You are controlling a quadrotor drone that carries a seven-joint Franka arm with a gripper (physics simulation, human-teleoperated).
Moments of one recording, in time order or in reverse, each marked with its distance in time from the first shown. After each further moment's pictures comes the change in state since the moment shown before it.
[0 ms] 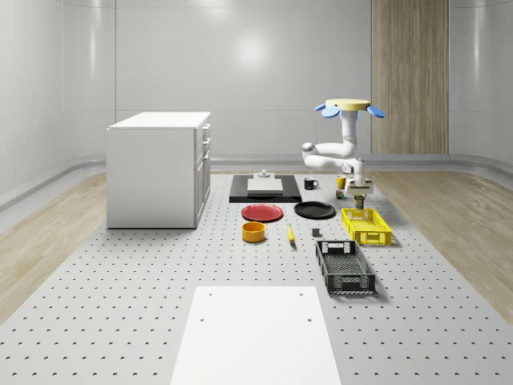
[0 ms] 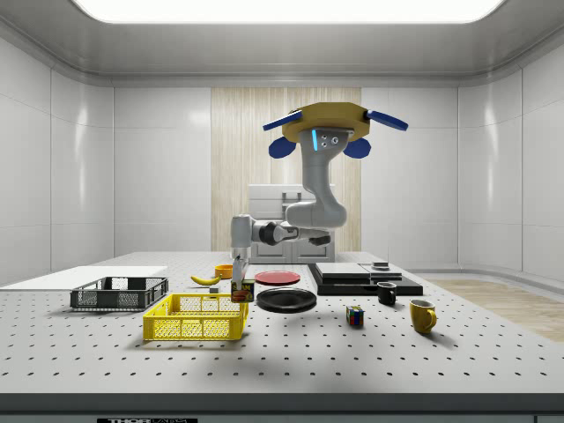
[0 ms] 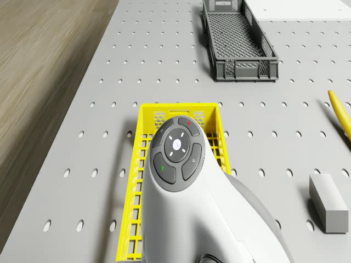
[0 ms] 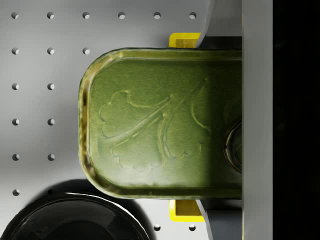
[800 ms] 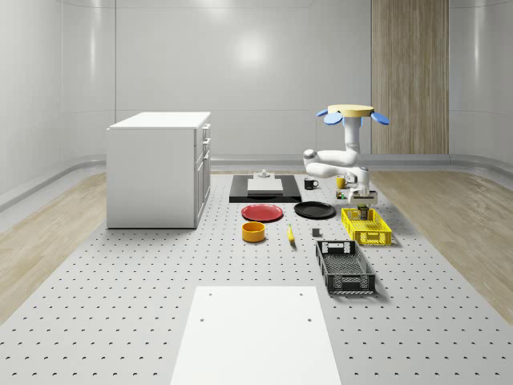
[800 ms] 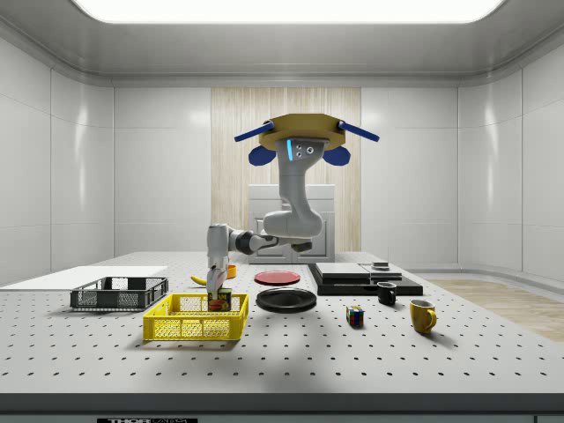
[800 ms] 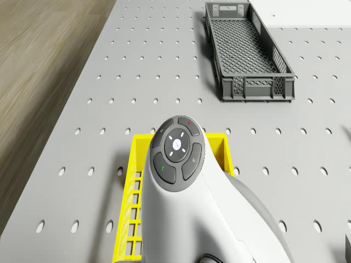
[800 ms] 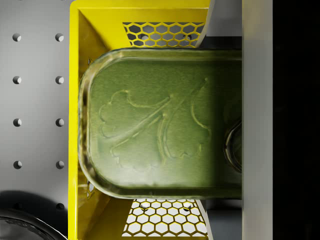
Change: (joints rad) arm -0.005 -0.014 0.003 0.001 0.006 0.014 0.004
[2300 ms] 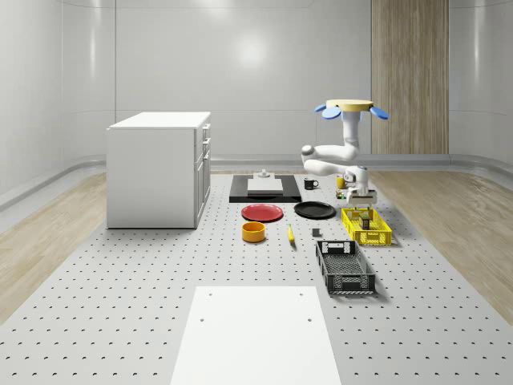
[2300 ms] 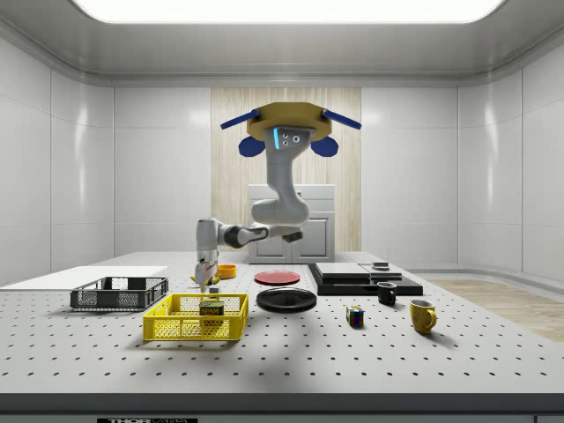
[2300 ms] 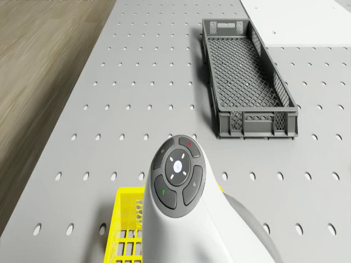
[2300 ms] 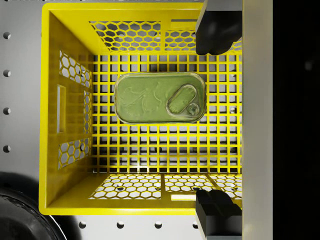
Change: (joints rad) arm -0.013 -0.014 -0.090 0.028 -0.076 0.052 -0.003
